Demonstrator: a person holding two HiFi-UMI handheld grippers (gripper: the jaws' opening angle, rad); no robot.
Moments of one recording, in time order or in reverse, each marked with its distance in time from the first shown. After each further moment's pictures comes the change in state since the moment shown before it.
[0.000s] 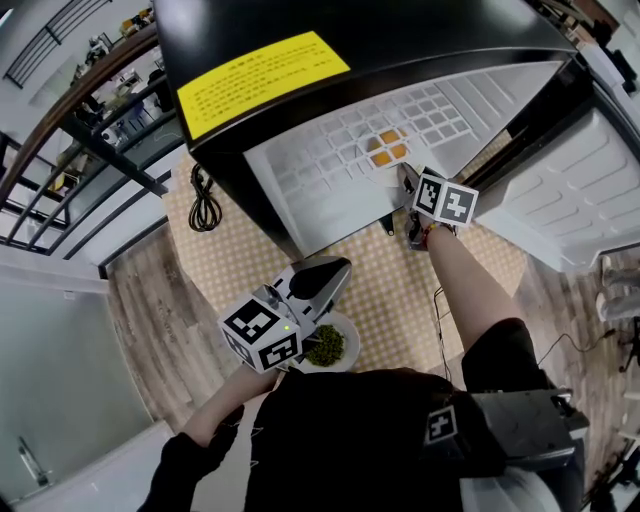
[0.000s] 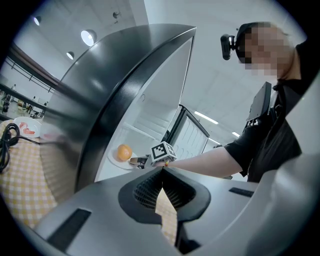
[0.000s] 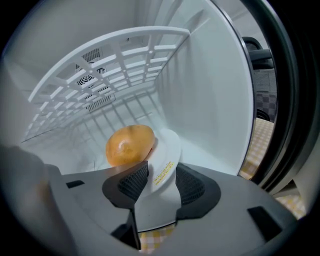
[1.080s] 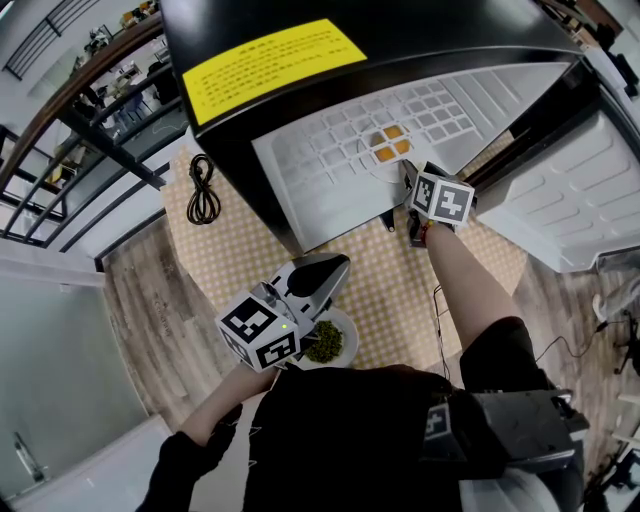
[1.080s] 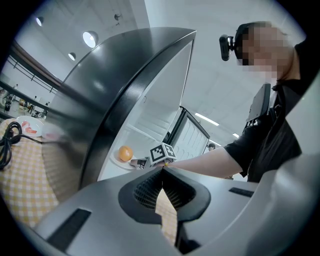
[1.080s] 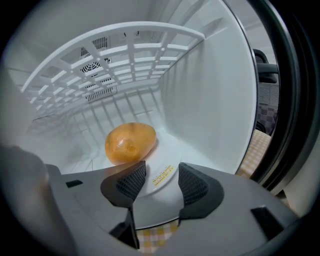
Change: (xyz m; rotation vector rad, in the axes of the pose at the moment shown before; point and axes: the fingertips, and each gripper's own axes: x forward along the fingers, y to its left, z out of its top) left arm -0.004 0.002 -0.001 -0.008 -0.019 0.008; right arm 0.001 -0.003 -0.001 -0.105 0.008 -0.078
